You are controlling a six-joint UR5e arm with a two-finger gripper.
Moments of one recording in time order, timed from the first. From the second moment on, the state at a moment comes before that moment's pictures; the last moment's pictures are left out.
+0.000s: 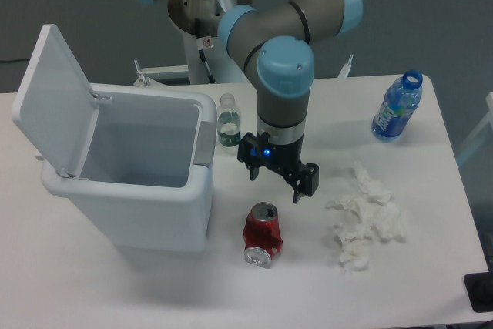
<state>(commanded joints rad) 2.45 -1.92 -1.69 -0.96 1.54 1.05</state>
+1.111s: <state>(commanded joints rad) 2.44 -2.07 -1.65 -0.94 1.55 1.05</state>
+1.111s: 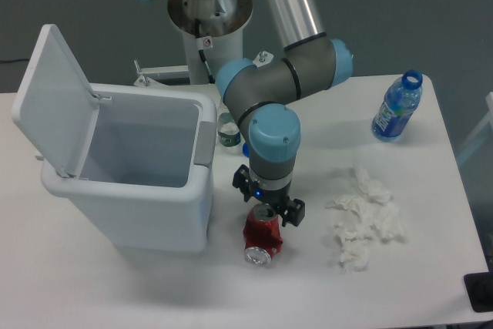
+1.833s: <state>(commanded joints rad) 2.43 -2.08 -1.66 -0.94 1.55 1.05</state>
